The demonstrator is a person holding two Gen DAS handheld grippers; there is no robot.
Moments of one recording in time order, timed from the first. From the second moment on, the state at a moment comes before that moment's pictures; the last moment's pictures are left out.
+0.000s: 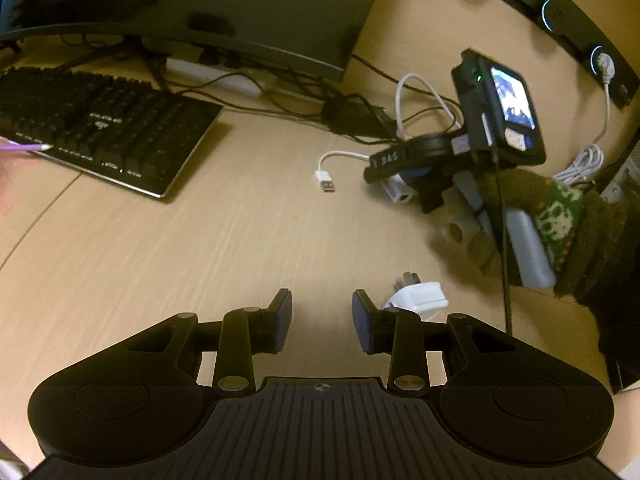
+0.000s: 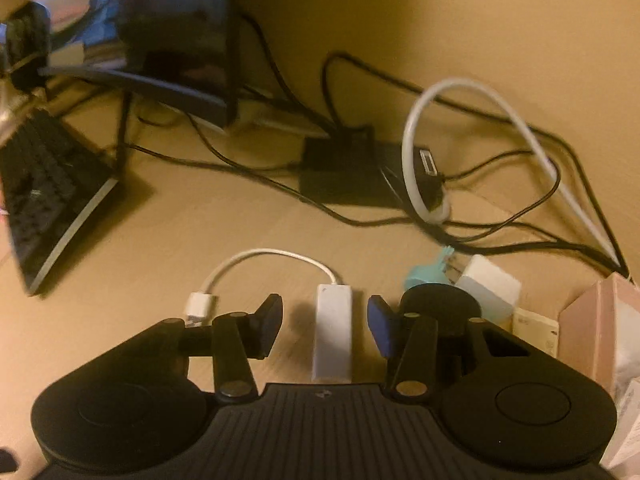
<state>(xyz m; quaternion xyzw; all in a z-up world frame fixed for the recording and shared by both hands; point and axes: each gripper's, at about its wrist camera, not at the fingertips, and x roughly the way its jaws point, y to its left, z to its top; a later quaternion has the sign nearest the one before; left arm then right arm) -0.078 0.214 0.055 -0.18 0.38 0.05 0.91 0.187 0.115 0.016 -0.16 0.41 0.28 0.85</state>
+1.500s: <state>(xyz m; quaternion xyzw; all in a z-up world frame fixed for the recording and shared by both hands) 0.013 0.101 0.017 0.04 0.42 -0.14 0.90 0.016 -0.121 0.013 -0.08 0.41 0.14 0.90</state>
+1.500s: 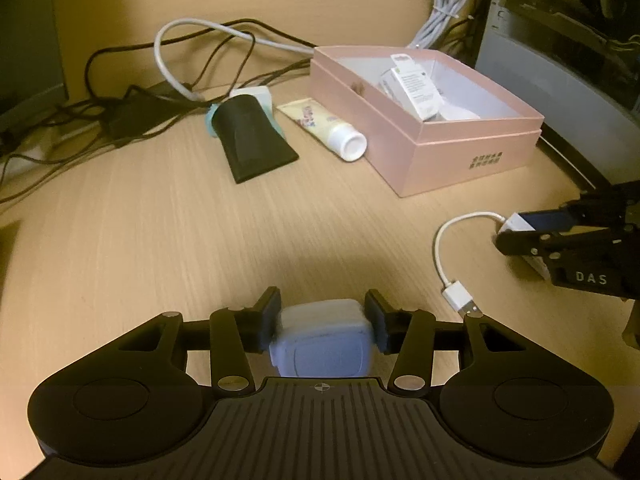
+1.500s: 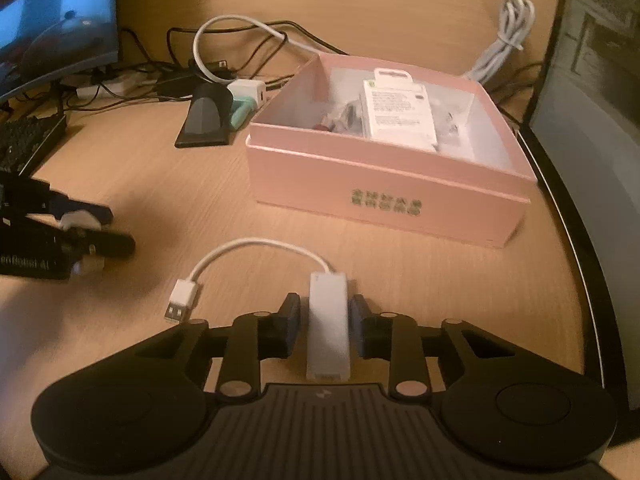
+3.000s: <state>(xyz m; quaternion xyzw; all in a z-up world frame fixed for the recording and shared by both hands) 0.149 -0.027 0.175 -0.06 0.28 -0.26 0.92 0.103 -0.177 0.170 -0.05 0.26 0.07 0.96</state>
